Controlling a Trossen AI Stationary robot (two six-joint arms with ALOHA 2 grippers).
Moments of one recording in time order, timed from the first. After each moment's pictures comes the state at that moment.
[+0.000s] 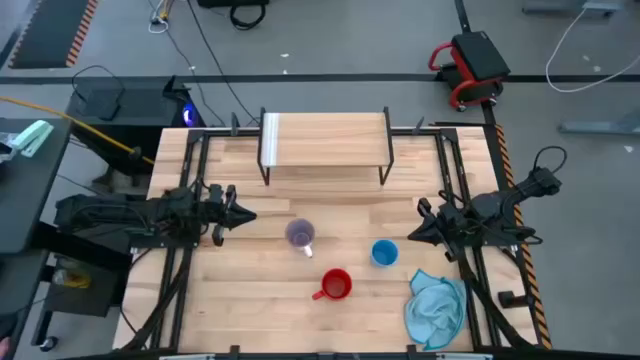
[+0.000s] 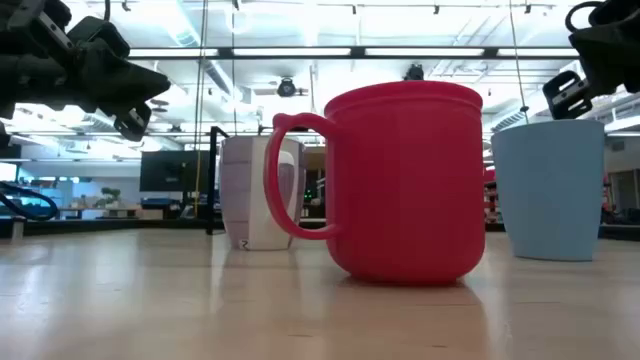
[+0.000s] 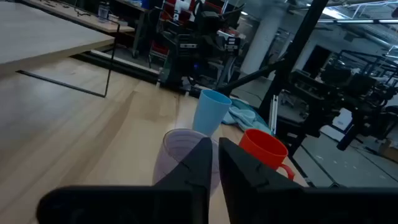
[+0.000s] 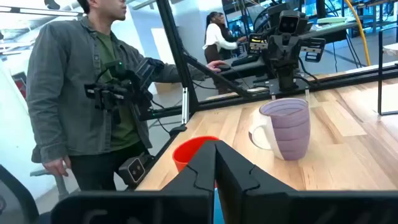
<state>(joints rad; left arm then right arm) 0.04 0.29 0.01 0.28 0.08 -0.35 0.43 0.02 0.02 0.02 0.12 0.27</state>
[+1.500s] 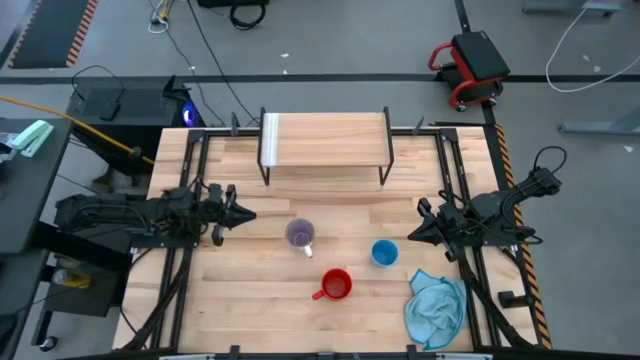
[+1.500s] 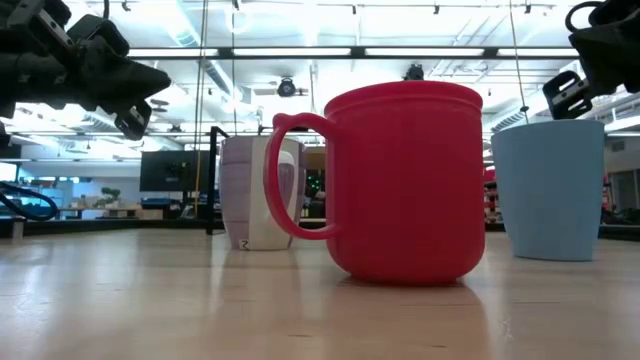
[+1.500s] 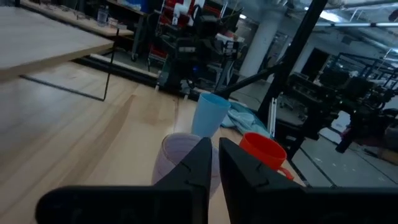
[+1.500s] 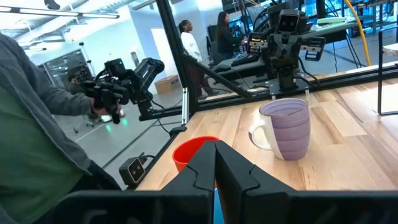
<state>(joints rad) 0.04 0.29 0.01 0.31 0.08 -0.36 0.43 0.02 0.02 0.03 0.12 0.27</state>
